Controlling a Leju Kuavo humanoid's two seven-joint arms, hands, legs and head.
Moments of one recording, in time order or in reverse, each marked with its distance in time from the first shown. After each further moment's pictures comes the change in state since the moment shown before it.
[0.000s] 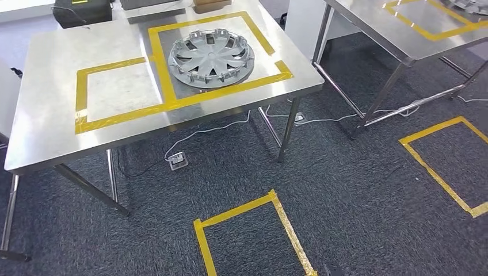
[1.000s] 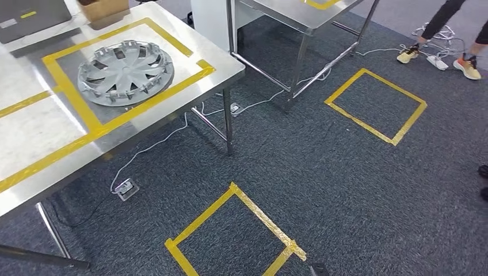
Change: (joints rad) left arm 0.005 0.050 -0.006 0.000 0.045 0.085 -0.046; right arm -0.004 0.048 0.084 0.015 -0.012 0.034 -0.072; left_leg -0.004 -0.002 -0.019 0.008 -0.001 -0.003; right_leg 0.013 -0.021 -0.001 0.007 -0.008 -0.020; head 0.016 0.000
